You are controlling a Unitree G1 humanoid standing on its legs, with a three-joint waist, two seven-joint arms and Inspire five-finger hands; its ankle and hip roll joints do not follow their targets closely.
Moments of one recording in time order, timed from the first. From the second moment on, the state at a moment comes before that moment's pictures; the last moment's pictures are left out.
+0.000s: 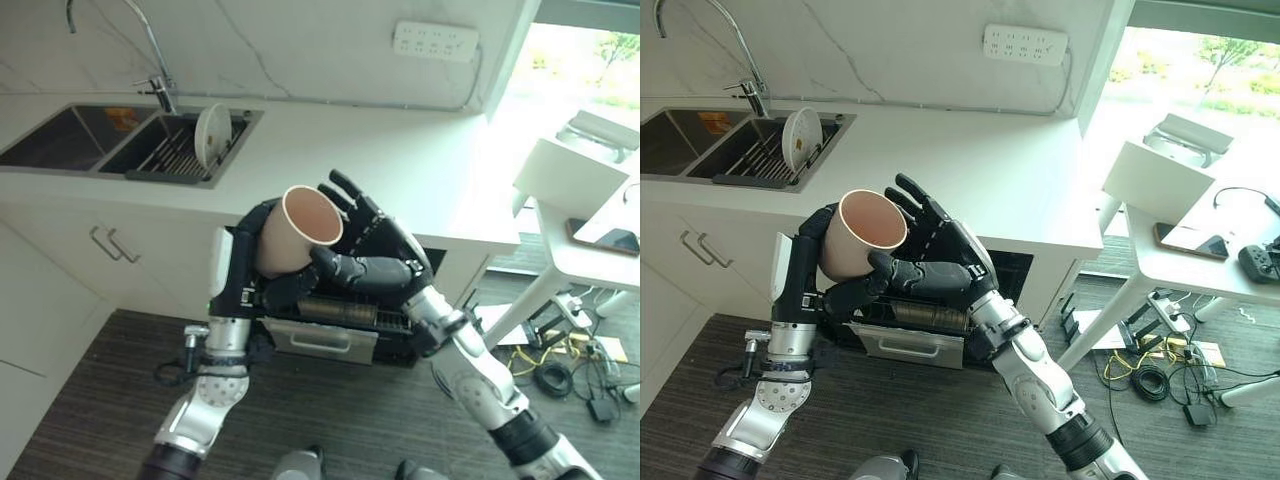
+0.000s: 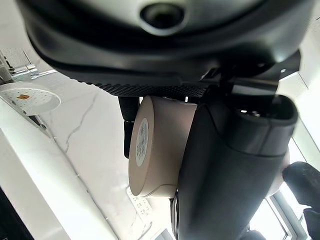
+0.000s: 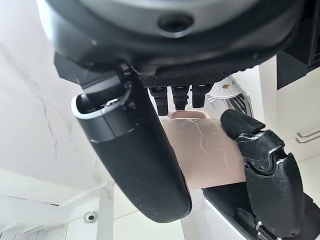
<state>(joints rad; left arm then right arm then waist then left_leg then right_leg) -0.06 0.45 -0.20 0.03 0.23 -0.53 0.47 -0.29 -0.34 0.46 -0.12 0.90 -0.15 0.13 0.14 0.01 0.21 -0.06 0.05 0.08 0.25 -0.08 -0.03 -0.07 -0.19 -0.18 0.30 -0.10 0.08</state>
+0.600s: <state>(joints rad) -0.06 0.45 -0.23 0.07 0.12 -0.50 0.43 -0.30 -0.32 0.48 -0.06 0.88 -0.10 0.12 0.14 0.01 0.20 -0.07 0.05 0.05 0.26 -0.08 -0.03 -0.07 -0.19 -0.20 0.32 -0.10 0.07</state>
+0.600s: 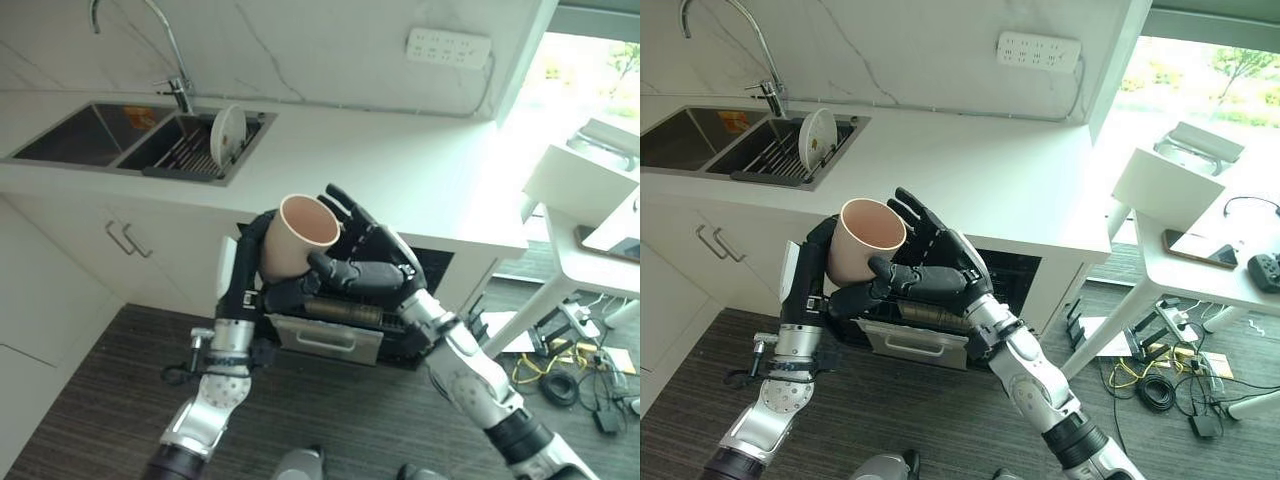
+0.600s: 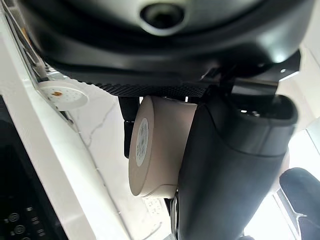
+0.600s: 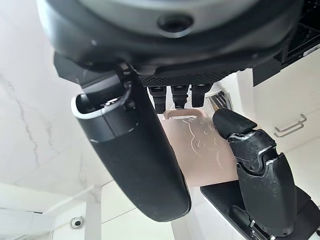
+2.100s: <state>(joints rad) -0.13 0.29 -0.35 0.26 0.34 -0.42 0.95 -0.49 -0.18 0.60 0.10 0.79 -0.09 -0.10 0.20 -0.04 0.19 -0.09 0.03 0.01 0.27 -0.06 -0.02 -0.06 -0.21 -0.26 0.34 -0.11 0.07</state>
